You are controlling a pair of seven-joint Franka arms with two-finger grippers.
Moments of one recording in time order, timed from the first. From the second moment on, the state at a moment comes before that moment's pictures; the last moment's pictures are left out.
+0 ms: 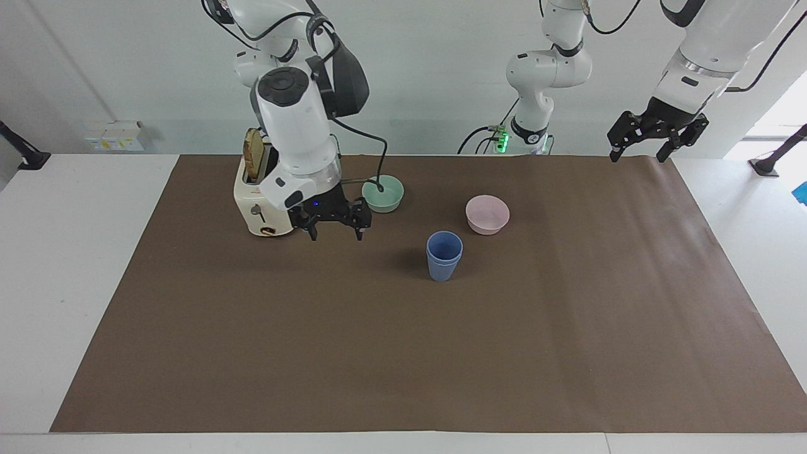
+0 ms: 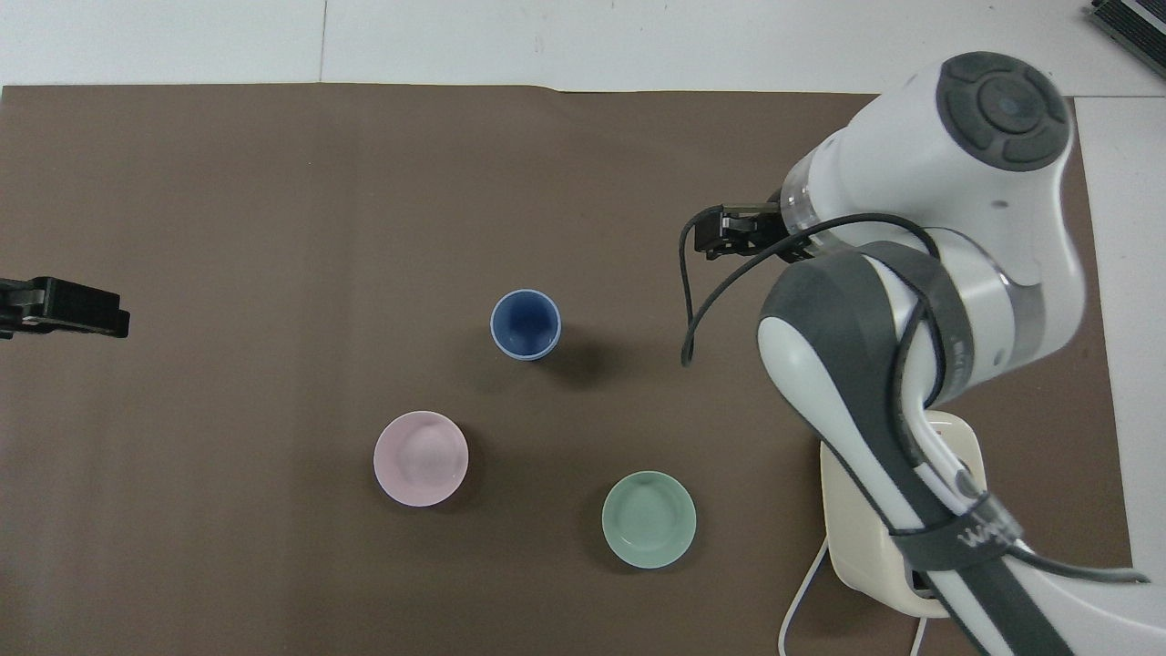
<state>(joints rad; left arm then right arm) 0.02 -0.07 -0.08 -1.59 -0.02 1.51 -0.01 0.17 0.25 0.13 -1.51 0.03 1.85 0.35</state>
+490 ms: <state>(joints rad) 0.02 -0.07 -0.08 -1.59 -0.02 1.51 -0.01 0.00 0.11 0.12 -1.51 0.01 1.71 0.23</state>
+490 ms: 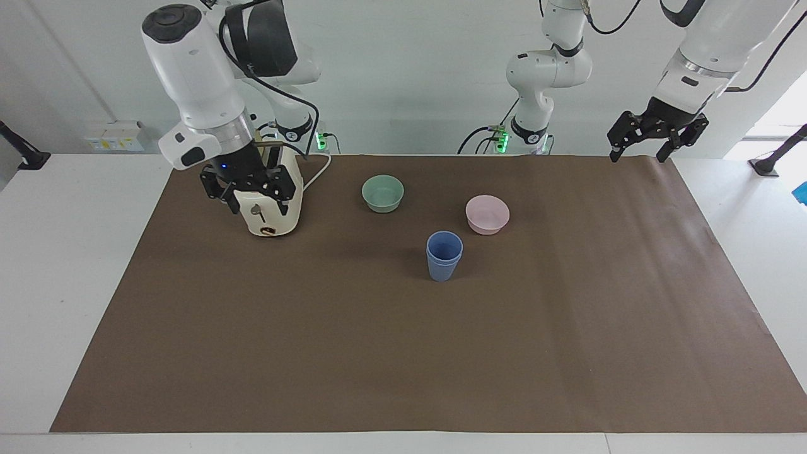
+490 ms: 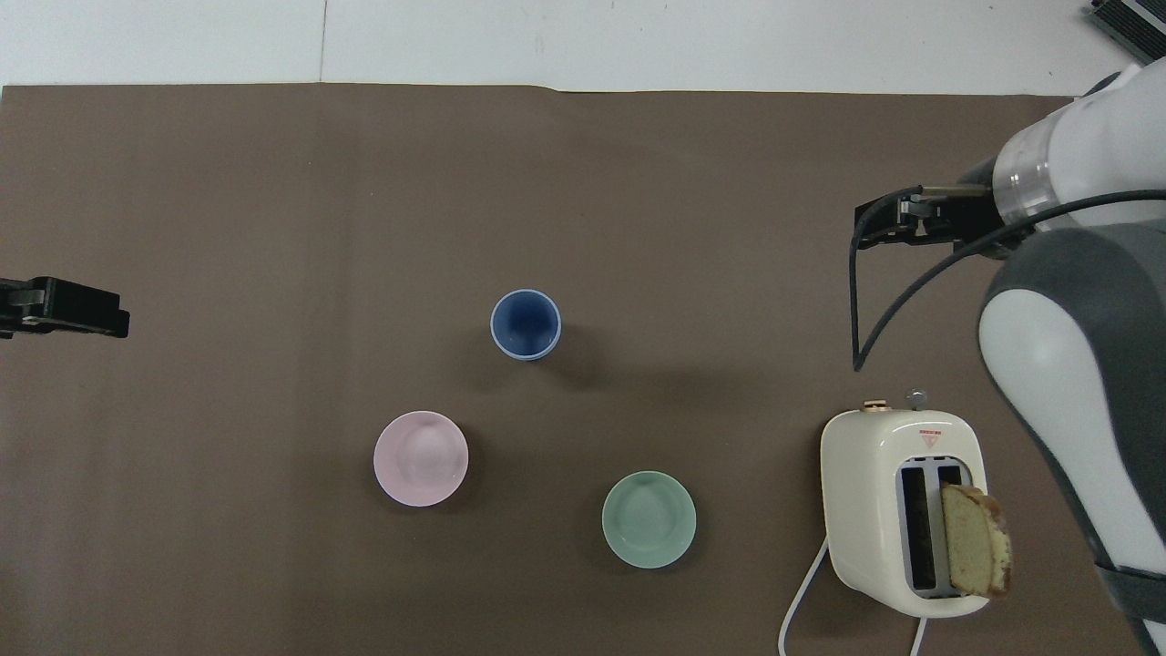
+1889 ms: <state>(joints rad) 0.03 -0.07 -0.08 -1.59 -0.02 1.51 -0.01 -0.05 -0.04 0.04 -1.51 -0.03 1.53 0.09</state>
